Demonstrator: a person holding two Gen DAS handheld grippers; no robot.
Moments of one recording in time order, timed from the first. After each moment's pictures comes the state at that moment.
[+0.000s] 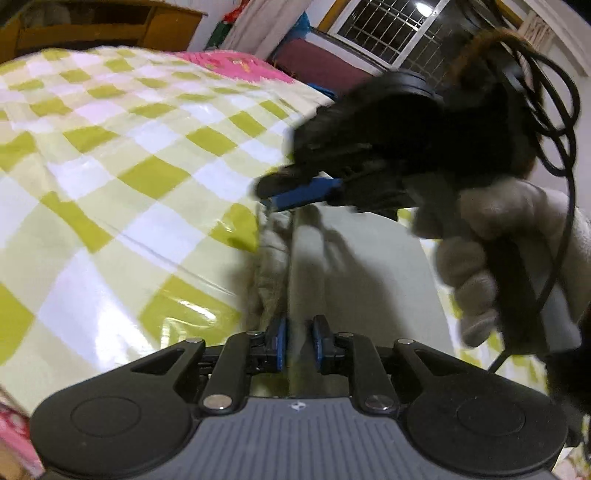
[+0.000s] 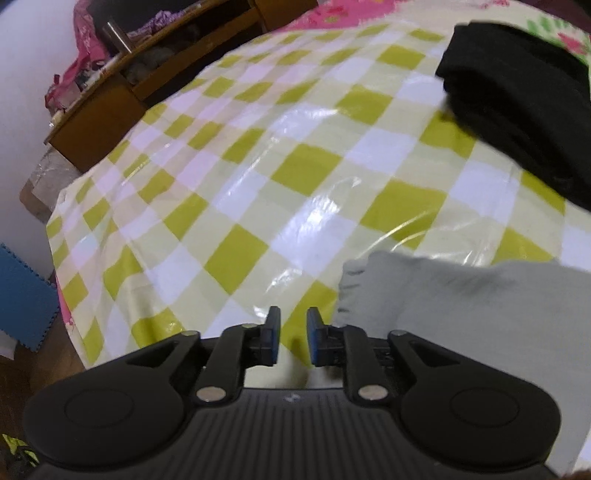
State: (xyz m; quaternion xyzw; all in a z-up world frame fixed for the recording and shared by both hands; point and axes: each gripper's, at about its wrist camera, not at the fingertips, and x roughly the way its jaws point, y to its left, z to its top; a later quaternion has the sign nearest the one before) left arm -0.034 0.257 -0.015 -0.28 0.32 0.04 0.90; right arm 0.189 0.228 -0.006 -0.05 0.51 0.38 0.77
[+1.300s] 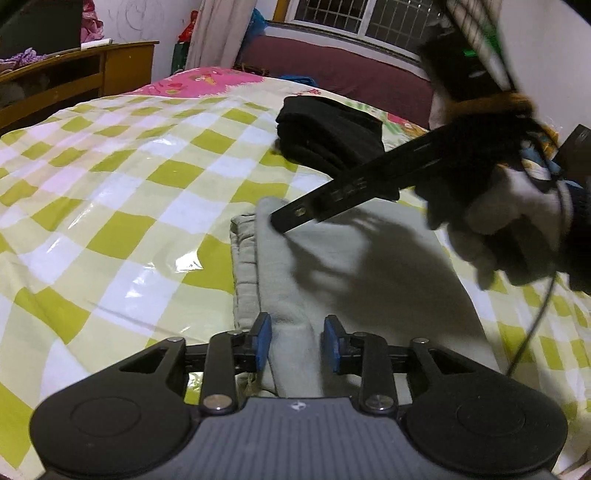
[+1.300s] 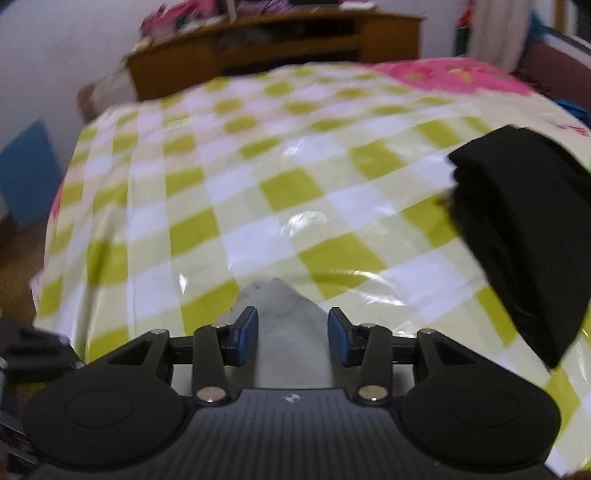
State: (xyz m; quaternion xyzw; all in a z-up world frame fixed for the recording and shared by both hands) left arm 0.022 0.231 -0.008 -0.15 0.36 0.04 0.92; right arm 0.232 0.198 -0.024 -0.23 0.40 0.52 0.72
